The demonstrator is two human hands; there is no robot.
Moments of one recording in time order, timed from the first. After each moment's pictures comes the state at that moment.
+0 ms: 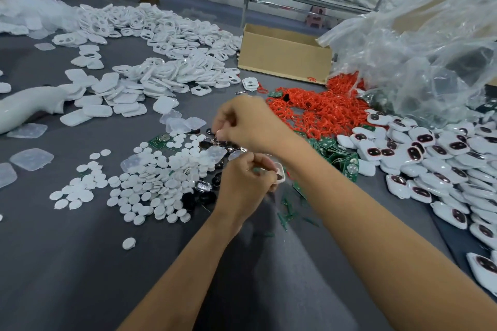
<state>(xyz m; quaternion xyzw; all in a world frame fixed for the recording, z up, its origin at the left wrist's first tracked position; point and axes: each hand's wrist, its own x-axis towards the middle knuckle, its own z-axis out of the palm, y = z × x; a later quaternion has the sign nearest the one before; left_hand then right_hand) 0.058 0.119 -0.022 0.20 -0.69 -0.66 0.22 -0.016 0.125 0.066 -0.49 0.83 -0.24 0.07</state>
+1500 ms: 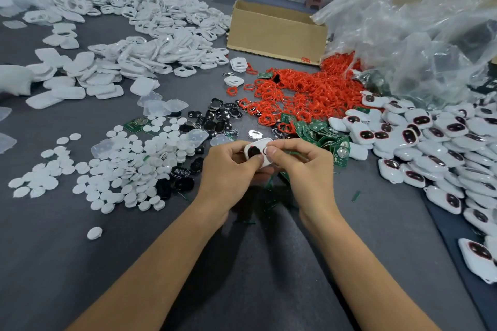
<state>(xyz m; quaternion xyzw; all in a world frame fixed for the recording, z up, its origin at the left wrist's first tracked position) 0.058 0.131 -0.024 0.19 -0.60 -0.75 0.19 -0.005 0.234 -0.014 -0.15 0.71 -0.69 0.07</state>
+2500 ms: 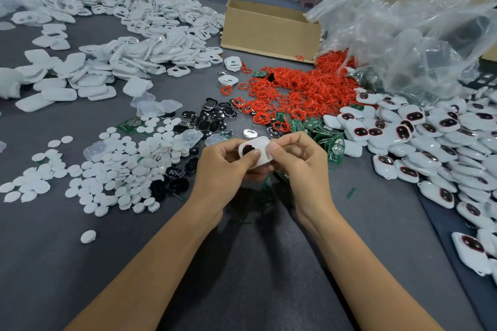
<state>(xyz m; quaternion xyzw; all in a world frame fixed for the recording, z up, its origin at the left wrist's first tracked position) 0.058 0.129 -0.025 0.19 -0.59 -0.76 0.19 -0.007 0.235 -0.016 -0.17 0.63 -0.75 0.09</state>
